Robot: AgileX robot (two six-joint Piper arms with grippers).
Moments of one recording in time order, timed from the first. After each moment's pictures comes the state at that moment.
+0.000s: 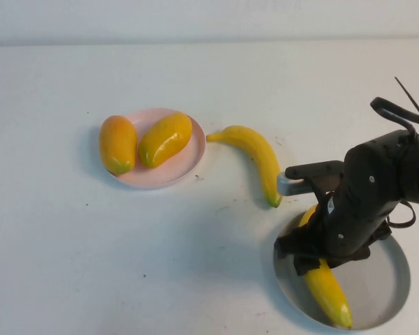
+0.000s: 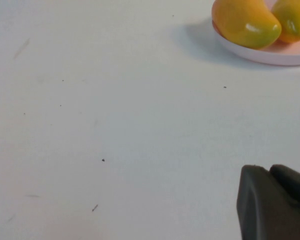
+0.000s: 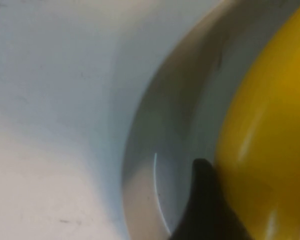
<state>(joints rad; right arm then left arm) 0.59 1.74 -1.07 0.08 0.81 0.28 -0.02 -0.01 0.03 -0.11 0.38 0.19</state>
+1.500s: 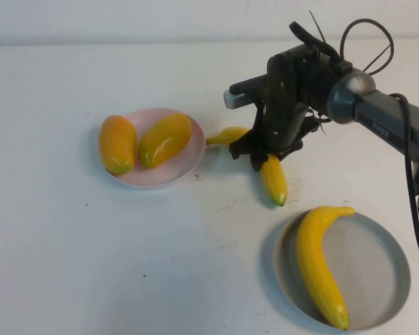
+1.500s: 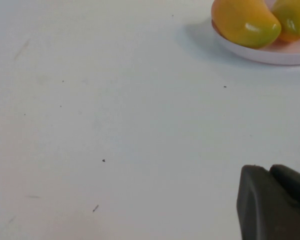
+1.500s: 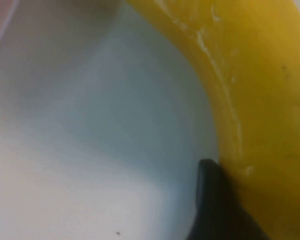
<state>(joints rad) 0.51 2.35 -2.09 -0.06 1.10 0.14 -0.02 -0.01 0.03 -0.11 0.38 0.19</state>
